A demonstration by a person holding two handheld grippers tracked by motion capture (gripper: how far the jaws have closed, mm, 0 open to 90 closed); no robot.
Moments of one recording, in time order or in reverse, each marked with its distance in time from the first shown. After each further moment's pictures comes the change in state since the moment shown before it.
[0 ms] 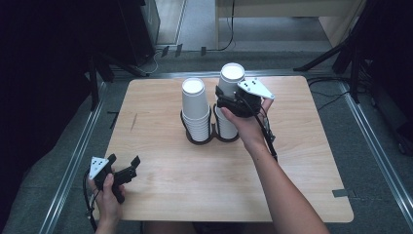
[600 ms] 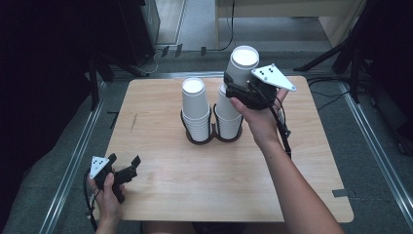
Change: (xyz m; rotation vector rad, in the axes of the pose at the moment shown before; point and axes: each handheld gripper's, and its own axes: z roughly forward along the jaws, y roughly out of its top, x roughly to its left) left arm -0.001 0.001 0.002 0.001 0.003 -0.001; right arm -0.003 0.054 -0.042 -0.092 0.003 -0.008
